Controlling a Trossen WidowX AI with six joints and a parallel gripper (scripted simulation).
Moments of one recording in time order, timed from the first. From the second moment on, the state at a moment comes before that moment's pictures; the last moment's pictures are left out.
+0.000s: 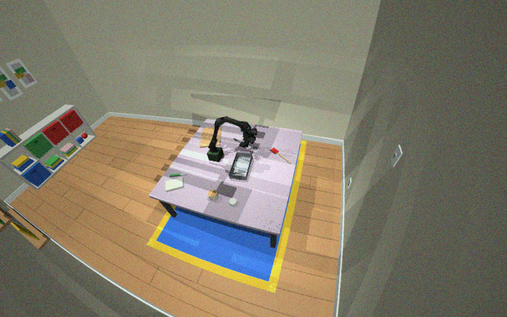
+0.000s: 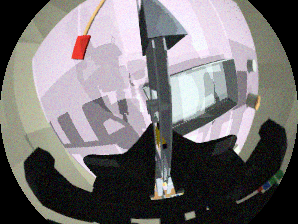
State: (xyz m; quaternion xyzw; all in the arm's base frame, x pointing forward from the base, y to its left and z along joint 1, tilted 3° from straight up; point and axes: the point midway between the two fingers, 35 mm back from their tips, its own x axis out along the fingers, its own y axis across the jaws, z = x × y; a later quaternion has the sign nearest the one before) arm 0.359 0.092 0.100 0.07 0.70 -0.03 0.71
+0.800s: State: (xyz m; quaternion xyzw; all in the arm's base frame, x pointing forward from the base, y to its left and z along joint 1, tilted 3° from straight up) arm 0.294 0.224 0.107 0.08 0.70 -0.04 0.71
